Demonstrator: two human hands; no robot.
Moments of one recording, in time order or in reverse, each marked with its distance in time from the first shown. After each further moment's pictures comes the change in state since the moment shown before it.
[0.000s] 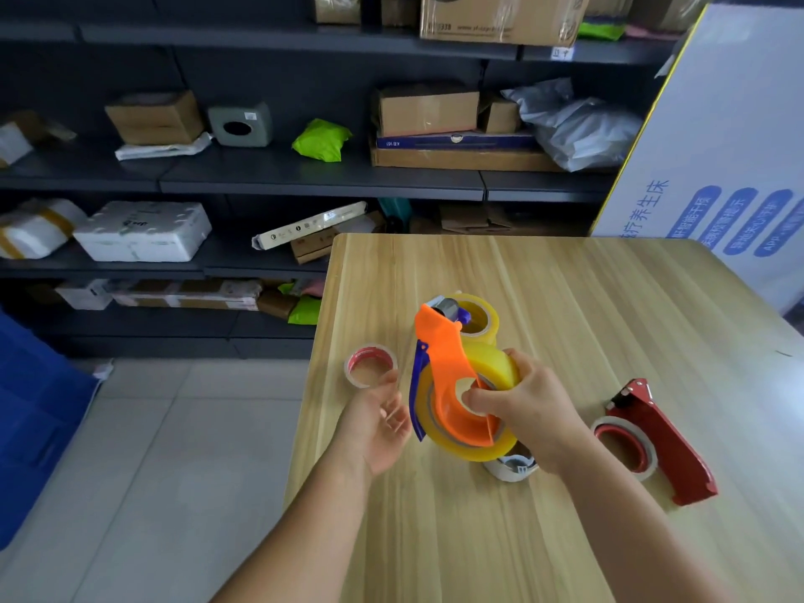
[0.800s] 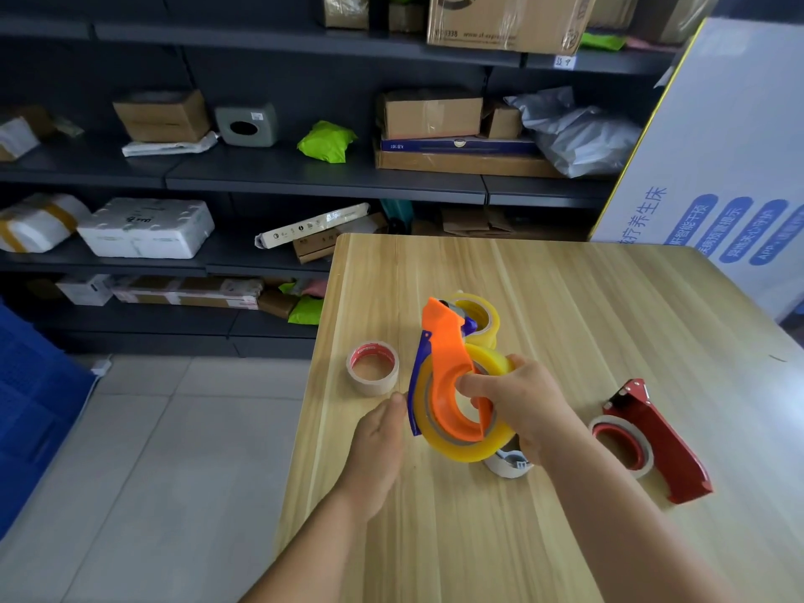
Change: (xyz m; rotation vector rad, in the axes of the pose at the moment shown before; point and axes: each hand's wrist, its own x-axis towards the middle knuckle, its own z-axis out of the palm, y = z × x) left_hand -0.032 -0.033 -0.020 0.786 -0.098 0.501; right_hand 0.000 -0.008 0.014 0.023 0.049 0.204
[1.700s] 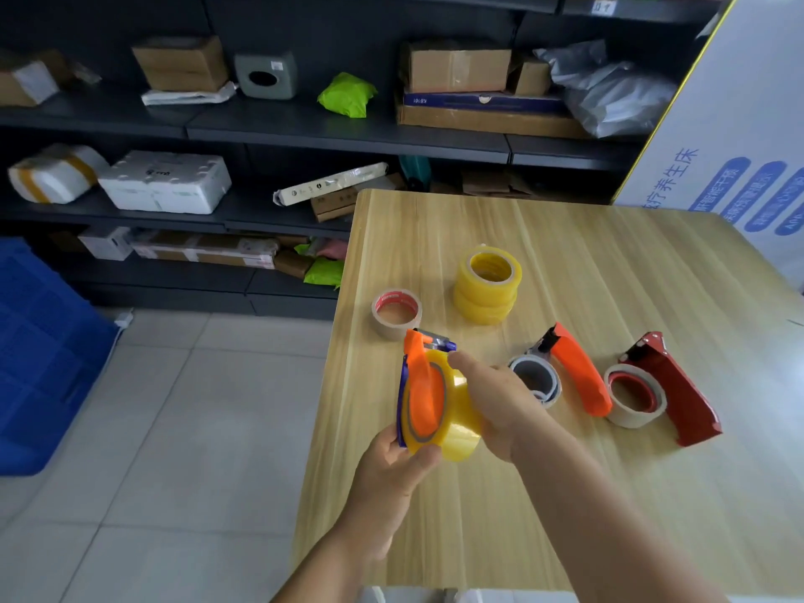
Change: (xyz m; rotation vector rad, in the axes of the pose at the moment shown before) left_hand -0.098 -0.053 -0.025 -0.153 -0.099 -0.101; right_hand -0.037 0.047 0.066 0.245 -0.130 0.249
